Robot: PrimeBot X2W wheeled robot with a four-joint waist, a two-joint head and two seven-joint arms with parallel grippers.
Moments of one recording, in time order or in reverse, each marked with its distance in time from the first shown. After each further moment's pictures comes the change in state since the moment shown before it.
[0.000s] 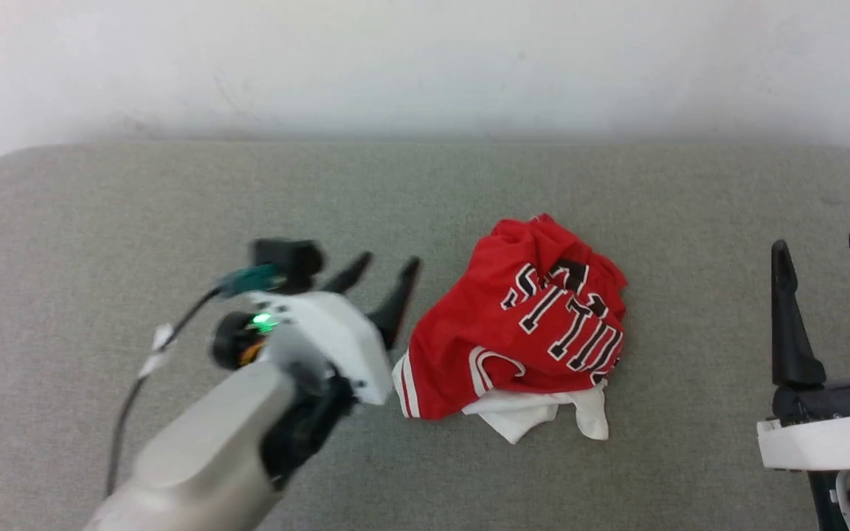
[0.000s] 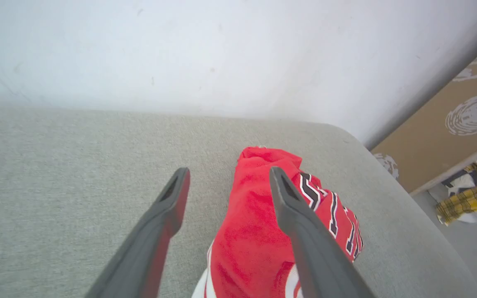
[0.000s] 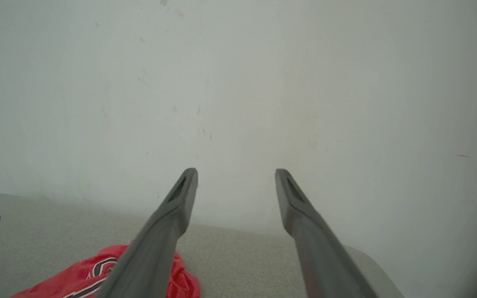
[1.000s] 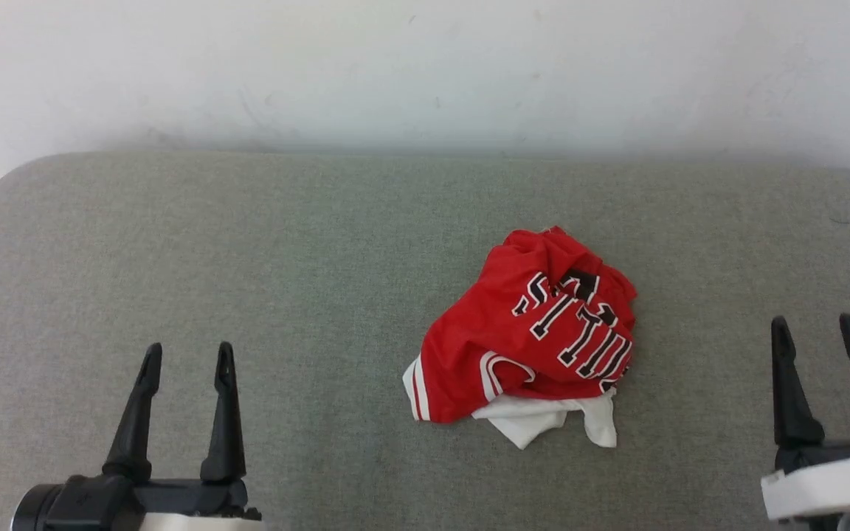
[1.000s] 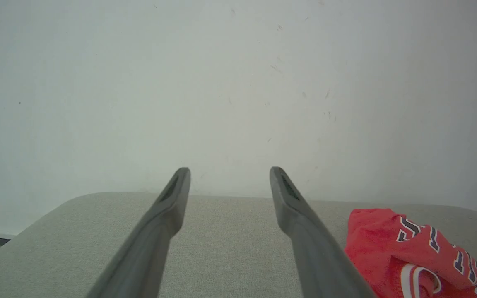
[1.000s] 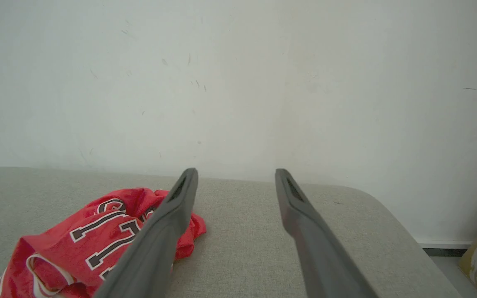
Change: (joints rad) left arm 0.794 -0.107 0.703 -0.560 0.754 -0.006 -0.248; right arm 0.135 0.000 -0.039 0.086 0.072 0.000 -0.014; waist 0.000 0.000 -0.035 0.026
